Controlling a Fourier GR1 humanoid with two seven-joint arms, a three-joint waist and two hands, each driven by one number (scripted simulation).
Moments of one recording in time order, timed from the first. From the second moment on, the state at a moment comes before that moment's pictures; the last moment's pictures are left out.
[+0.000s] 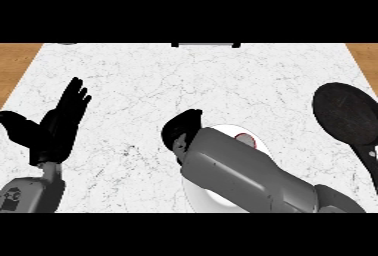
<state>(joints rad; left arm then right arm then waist) -0.18 0.31 -0.06 -1.56 0.25 0.20 0.20 -1.01 -0.04 0.88 -1.07 0.26 0.81 1.05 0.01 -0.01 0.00</state>
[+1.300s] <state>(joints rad) -0.18 0.28 -0.05 -1.56 0.23 0.18 0.20 -1.05 -0.02 1.11 -0.94 0.09 0.76 1.17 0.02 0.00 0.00</state>
